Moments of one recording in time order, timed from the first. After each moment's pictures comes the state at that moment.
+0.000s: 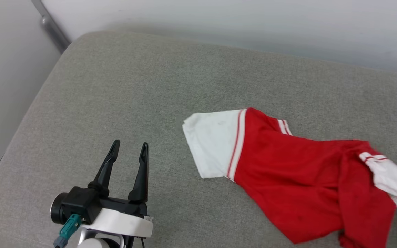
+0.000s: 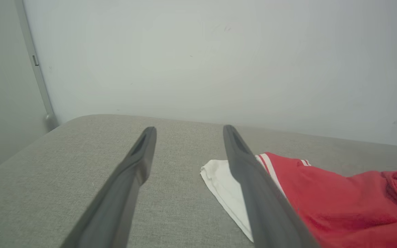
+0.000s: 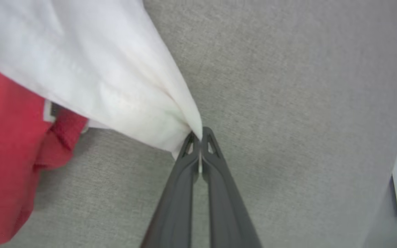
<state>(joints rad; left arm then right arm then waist) -0.04 0.06 -0.11 -0.01 -0.21 -0.13 -0.26 0.01 -0.60 -0.08 -0.02 0.30 0.13 0.84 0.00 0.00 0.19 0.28</state>
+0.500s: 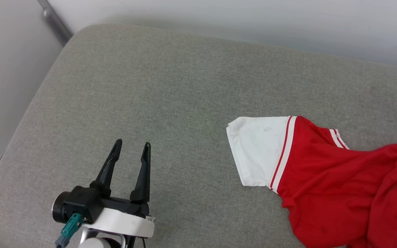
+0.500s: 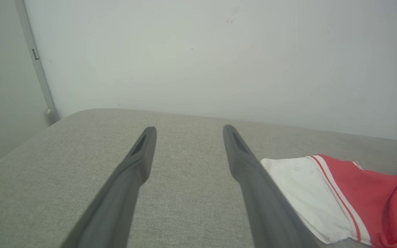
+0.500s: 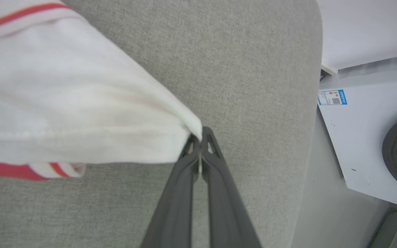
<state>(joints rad) -0.05 0.06 -0.12 -0.01 -0.22 -0.13 -0.26 -0.08 -0.71 -0.19 0.28 0.19 0.13 0.66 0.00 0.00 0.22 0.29</state>
